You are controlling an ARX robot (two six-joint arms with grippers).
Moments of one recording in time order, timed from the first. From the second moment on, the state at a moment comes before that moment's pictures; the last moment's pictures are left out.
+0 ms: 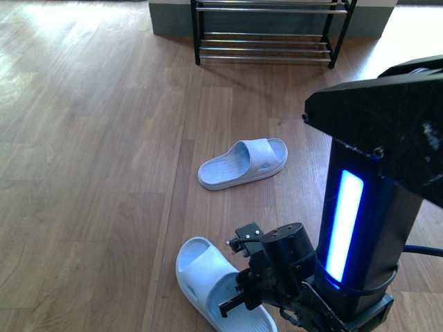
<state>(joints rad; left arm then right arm) 0.00 0.02 0.01 0.00 0.00 -0.01 0.54 2.98 1.16 0.88 -0.18 0.09</state>
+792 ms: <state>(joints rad) 0.00 0.02 0.01 0.00 0.00 -0.01 0.19 1.82 0.32 0.84 -0.14 0.10</state>
